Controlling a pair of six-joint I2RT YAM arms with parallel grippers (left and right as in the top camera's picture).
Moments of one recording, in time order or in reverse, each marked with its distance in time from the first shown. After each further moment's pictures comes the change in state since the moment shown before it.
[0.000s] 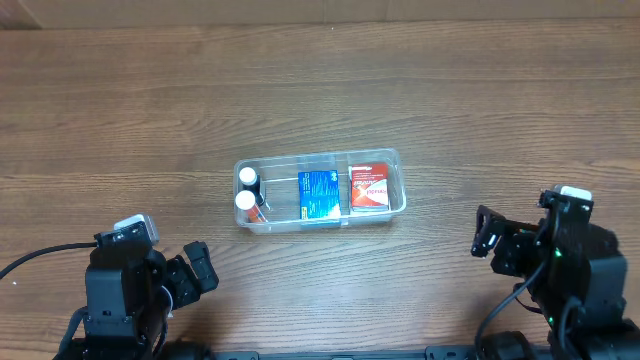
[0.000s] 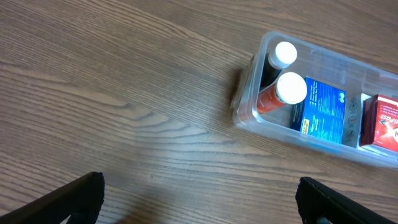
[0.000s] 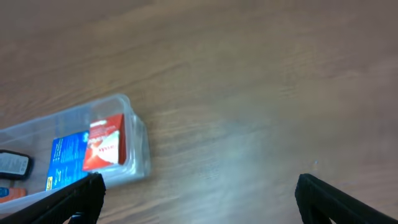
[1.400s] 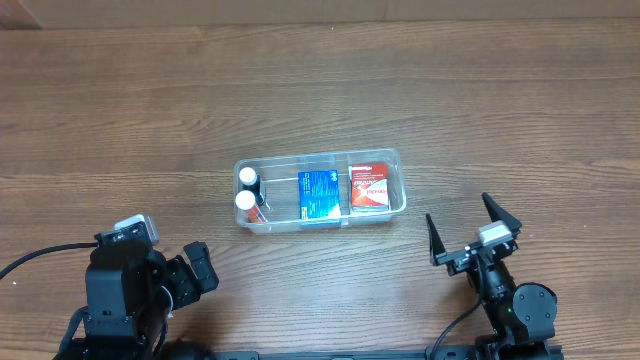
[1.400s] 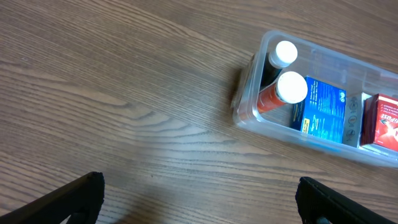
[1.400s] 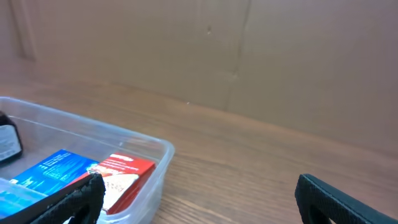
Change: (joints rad) left arm 0.000 0.000 -0.001 -0.002 0.000 0.000; right arm 0.000 -0.572 -0.934 1.009 -0.301 -0.444
